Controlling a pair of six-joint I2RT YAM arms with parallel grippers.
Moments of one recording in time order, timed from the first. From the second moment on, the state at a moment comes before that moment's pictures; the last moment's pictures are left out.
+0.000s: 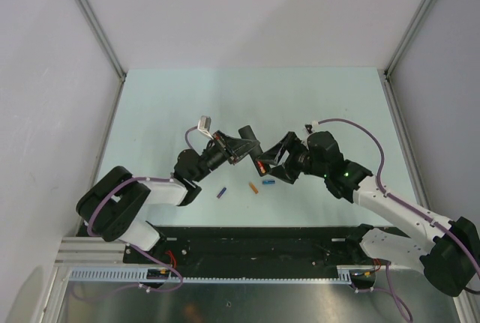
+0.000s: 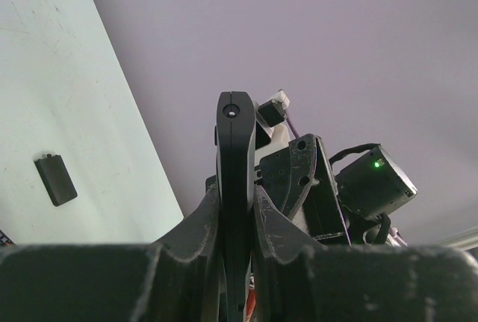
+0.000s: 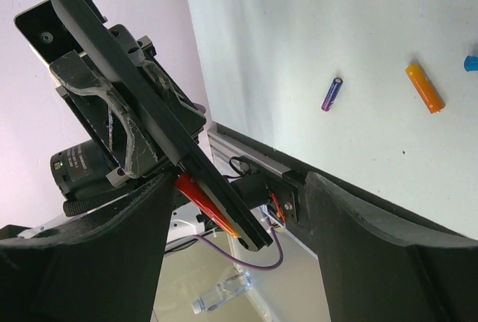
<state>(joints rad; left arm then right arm) -0.67 1.49 0.41 1.30 0.26 -1.34 0.69 1.04 0.72 -0.14 -0.26 1.31</state>
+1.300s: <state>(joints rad) -0.67 1.47 0.41 1.28 0.24 -1.33 0.71 1.06 0.70 -0.05 -0.26 1.33</state>
